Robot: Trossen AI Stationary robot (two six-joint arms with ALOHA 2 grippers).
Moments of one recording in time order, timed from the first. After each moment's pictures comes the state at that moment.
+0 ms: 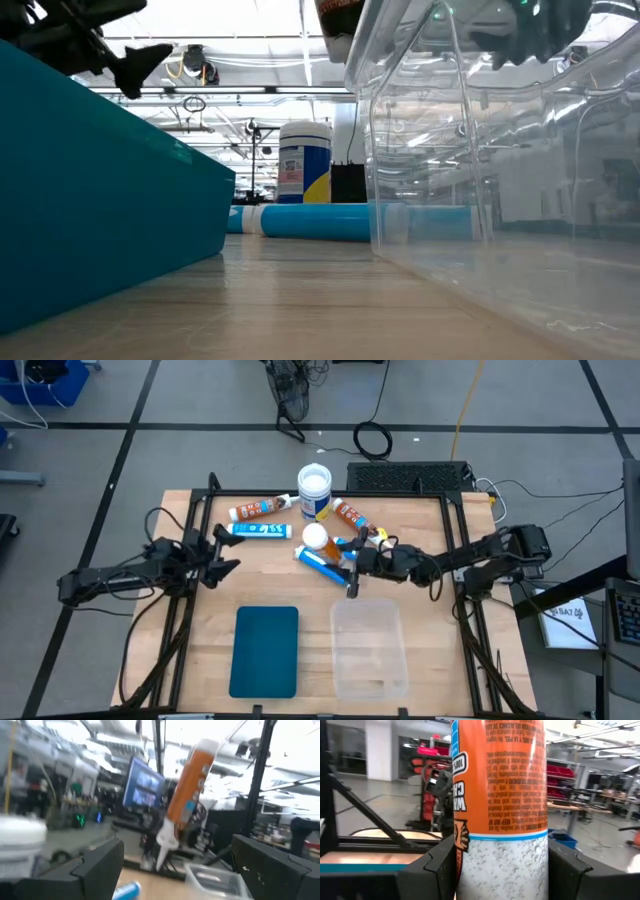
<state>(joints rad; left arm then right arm) 0.25 0.24 0.01 0.59 0.19 -0.31 0.04 1.51 0.69 0.98 0.20 -0.14</state>
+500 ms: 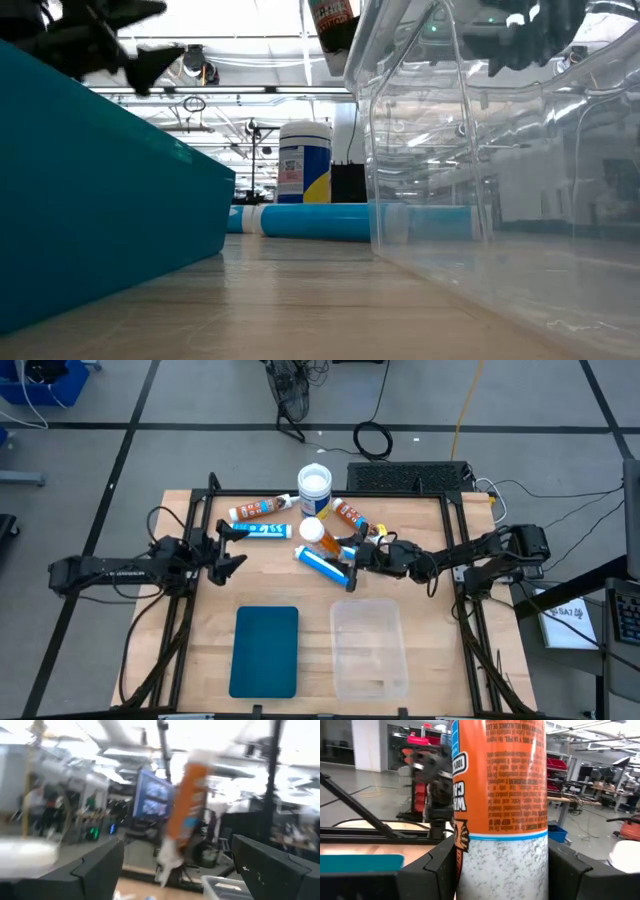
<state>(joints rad) 0.19 0.51 0.04 0.87 0.10 -0.19 0.00 1.52 0.69 0.95 0.20 -0.14</state>
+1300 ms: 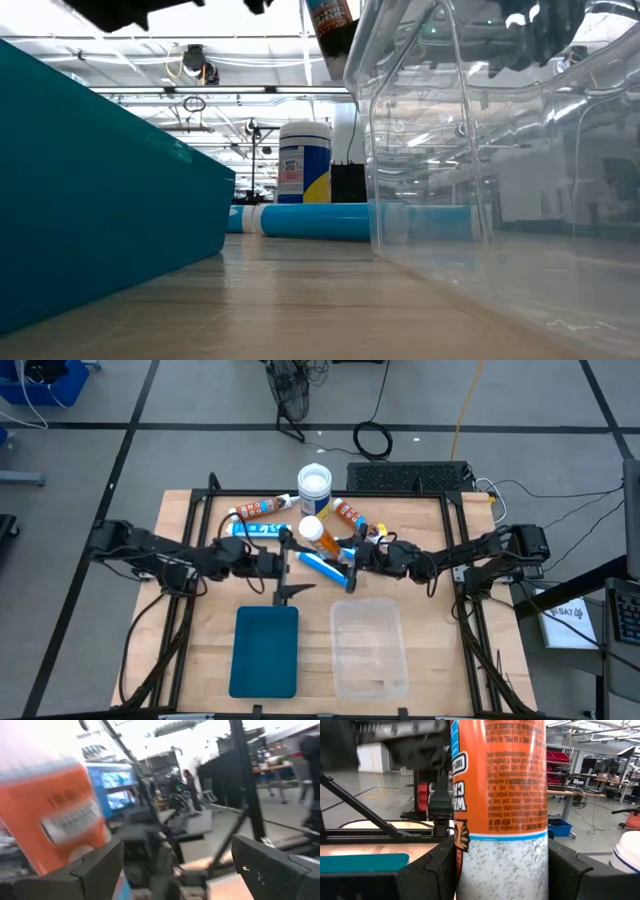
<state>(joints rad) -0.07 1.35 0.72 0.89 0.05 0.27 0.01 1.52 0.69 0.92 0.21 -0.10</state>
